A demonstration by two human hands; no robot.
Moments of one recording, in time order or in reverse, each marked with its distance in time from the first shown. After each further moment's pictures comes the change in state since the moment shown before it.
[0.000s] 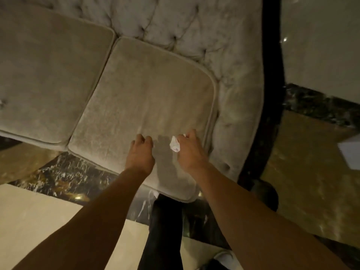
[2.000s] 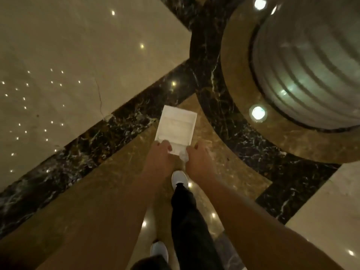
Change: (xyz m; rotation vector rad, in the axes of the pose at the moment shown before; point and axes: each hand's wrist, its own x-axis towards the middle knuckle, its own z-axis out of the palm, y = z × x) left_hand 0.048 1.219 0.602 0.275 -0.491 0.768; right_hand -0.175 1.196 -0.419 0.393 0.237 0.870
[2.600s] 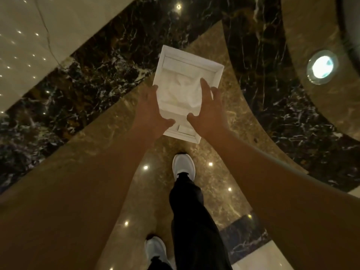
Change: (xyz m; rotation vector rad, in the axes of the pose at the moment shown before) left_hand 0.252 -0.141 0.185 -0.135 -0.089 -0.153; right_hand 0.282 0.069 0.161 0.208 -0.025 0.102
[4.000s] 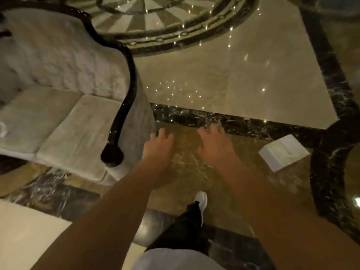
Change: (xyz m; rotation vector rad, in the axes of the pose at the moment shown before) left_hand -1.109 -0.158 -0.138 0.337 0.643 -0.449; right_hand -0.985 -0.155 0.056 -0.666 0.170 -1.236
